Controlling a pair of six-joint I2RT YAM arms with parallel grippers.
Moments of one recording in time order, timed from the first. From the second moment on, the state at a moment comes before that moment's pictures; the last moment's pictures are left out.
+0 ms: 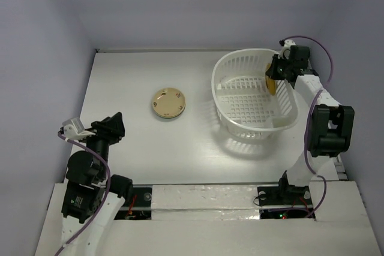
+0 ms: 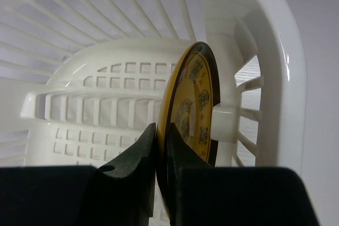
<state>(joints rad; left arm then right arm) -0.30 0.13 0.66 -0.47 -0.35 -0.57 -0.08 1.74 1.36 -0.24 -0.23 0.05</state>
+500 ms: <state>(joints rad) -0.31 0.17 0.66 -0.47 -0.35 -0.57 -0.05 1.81 1.46 -0.23 -0.33 -0.02</state>
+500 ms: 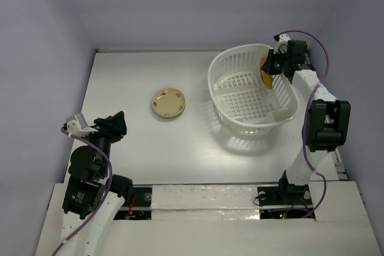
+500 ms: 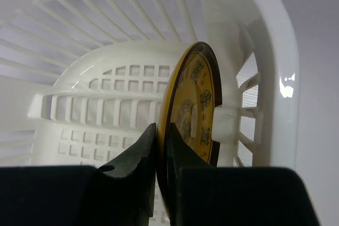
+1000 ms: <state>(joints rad) -0.31 0.20 0.66 -0.47 -0.35 -0.57 -0.12 1.92 1.57 -0.32 -0.50 0.09</state>
